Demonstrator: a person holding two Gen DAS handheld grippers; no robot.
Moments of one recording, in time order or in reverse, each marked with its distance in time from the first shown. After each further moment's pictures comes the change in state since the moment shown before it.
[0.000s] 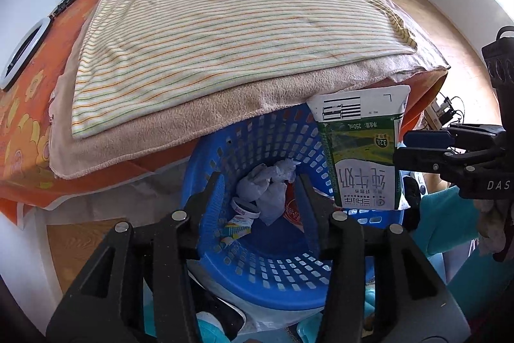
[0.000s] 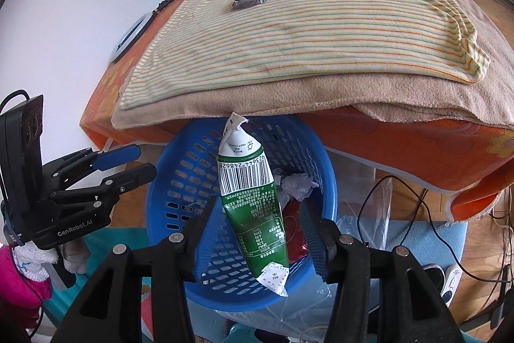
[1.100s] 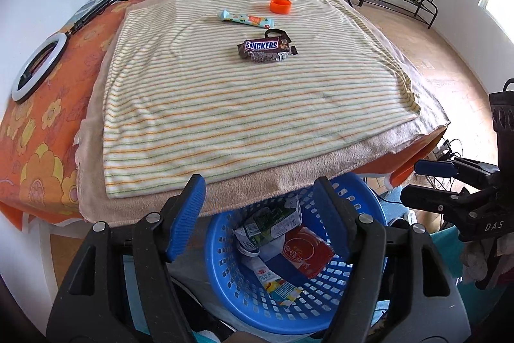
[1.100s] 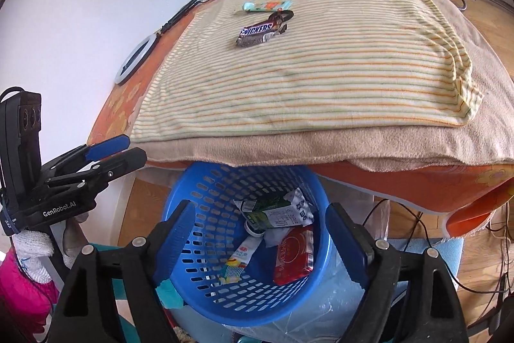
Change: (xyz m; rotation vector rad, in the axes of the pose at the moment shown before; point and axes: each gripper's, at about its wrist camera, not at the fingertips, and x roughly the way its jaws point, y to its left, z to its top) left arm -0.038 0.018 0.063 -0.069 -0.110 0.014; right arm -0.032 0.002 0.037 0.008 -0.099 -0.024
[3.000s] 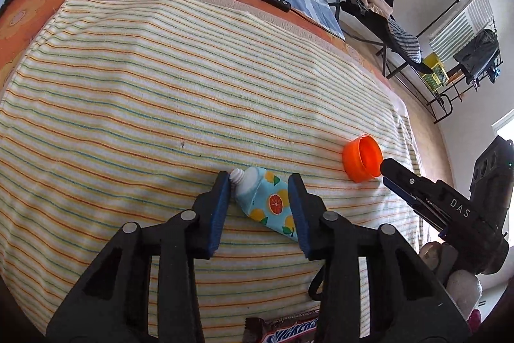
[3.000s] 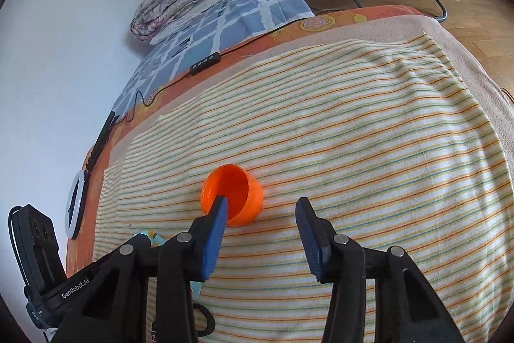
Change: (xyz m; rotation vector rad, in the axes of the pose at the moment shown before) left arm 0.217 0.095 0.239 -0.434 0.002 -0.165; right arm 0.142 -0.112 0.316 0.242 -0.151 -0.079
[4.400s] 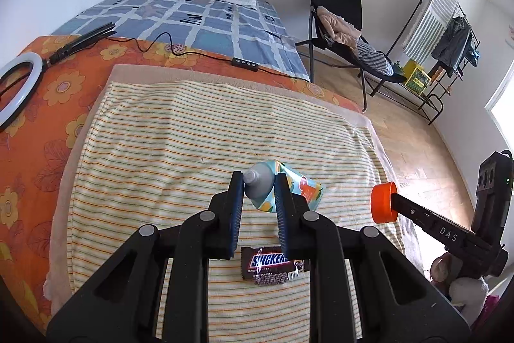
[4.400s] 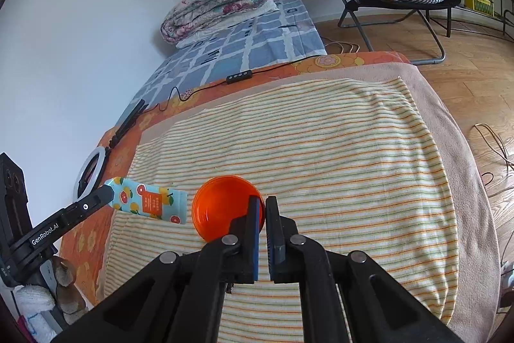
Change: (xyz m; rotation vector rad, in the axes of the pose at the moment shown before) left arm -0.146 -0.033 -0.034 0.156 -0.210 0.009; right arm -0.129 0.042 -0.056 -0.163 -0.085 -0.014
